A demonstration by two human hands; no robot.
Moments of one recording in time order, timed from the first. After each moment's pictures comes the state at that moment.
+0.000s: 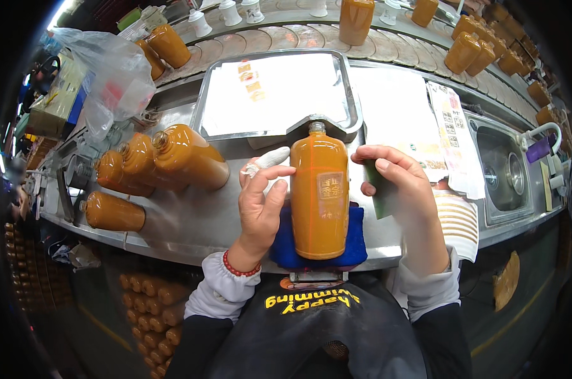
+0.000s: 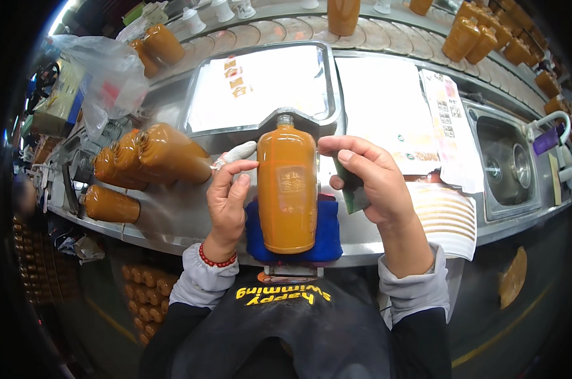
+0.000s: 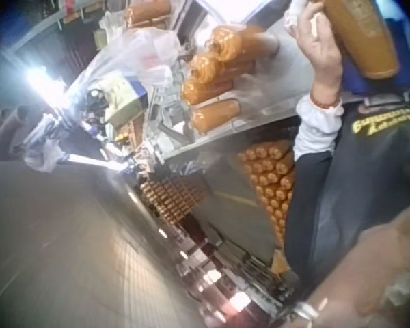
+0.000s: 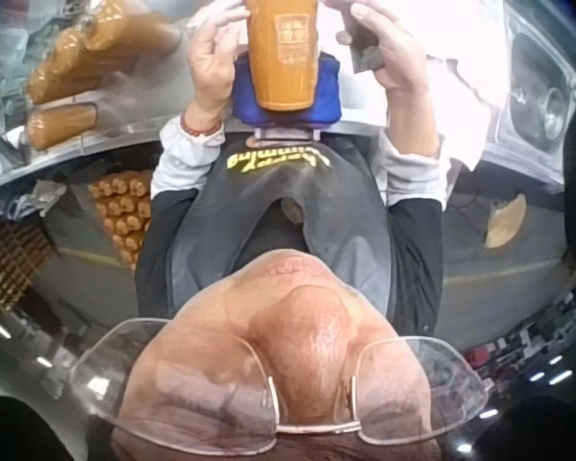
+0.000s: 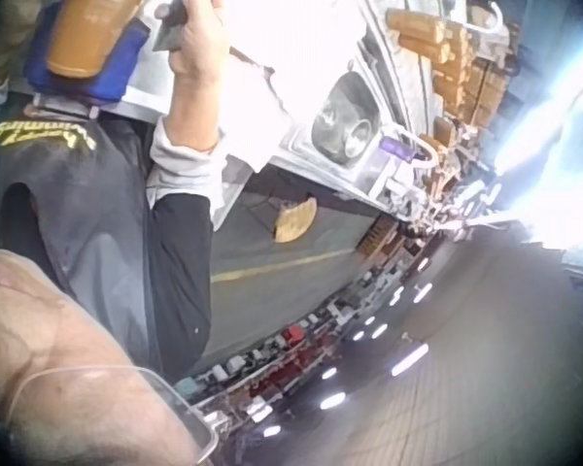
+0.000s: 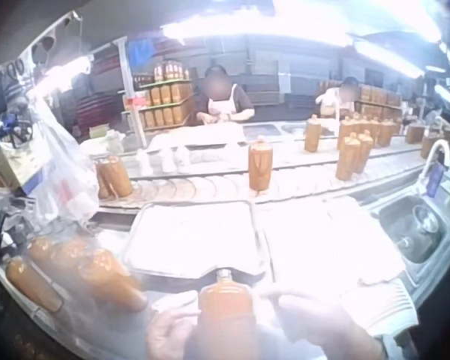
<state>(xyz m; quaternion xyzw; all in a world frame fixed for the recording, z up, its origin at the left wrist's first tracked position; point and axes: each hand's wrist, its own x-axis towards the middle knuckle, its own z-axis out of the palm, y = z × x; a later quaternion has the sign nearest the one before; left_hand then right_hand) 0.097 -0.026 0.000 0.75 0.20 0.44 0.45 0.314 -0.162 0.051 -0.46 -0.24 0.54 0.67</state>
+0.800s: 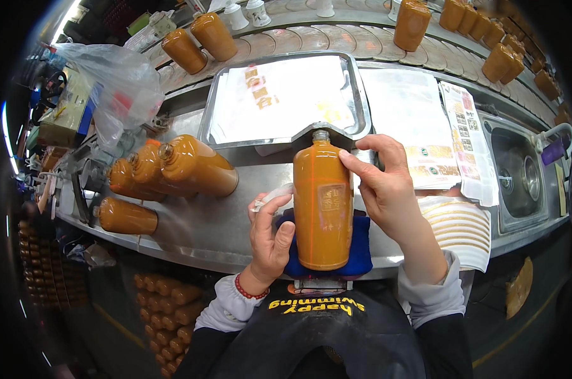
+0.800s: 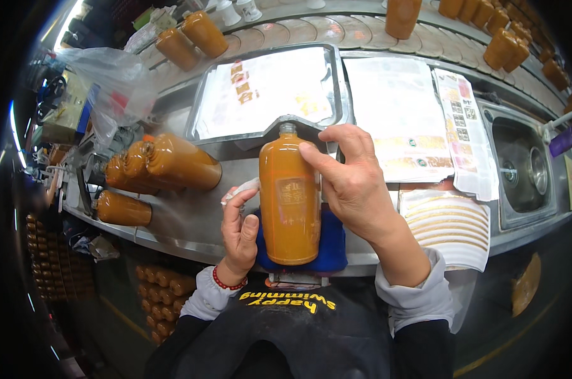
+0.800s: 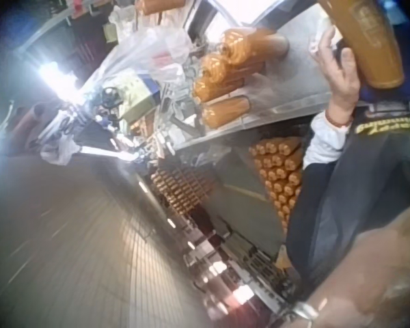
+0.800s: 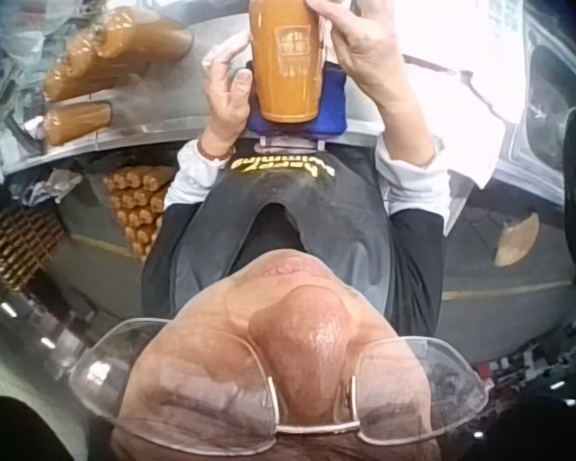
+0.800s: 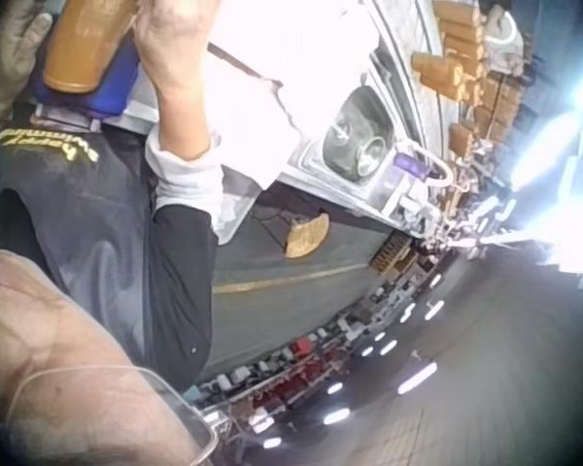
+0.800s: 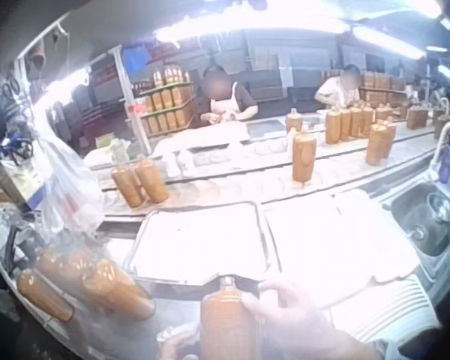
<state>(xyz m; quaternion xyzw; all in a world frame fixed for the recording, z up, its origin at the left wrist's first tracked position) 0.074 -0.059 -0.019 0.78 0.25 0.41 0.40 0.303 -0.138 0.040 -0.63 -0.64 -0.05 0.43</state>
